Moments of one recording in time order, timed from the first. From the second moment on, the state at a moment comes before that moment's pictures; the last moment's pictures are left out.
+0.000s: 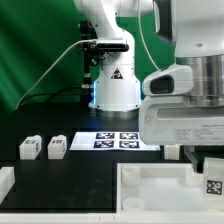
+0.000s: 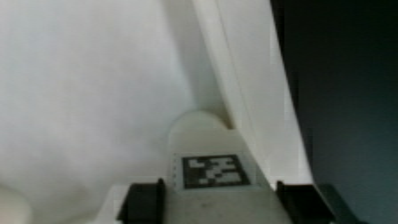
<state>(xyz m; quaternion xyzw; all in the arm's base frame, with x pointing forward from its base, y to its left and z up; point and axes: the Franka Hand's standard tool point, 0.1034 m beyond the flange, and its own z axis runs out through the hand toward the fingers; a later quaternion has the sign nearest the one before) 0.621 0.120 0.073 -0.98 0.20 0.00 0.06</state>
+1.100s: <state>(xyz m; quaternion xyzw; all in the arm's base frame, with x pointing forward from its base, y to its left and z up) 0.629 0.123 0.075 -0.67 0.73 0.06 0.10</state>
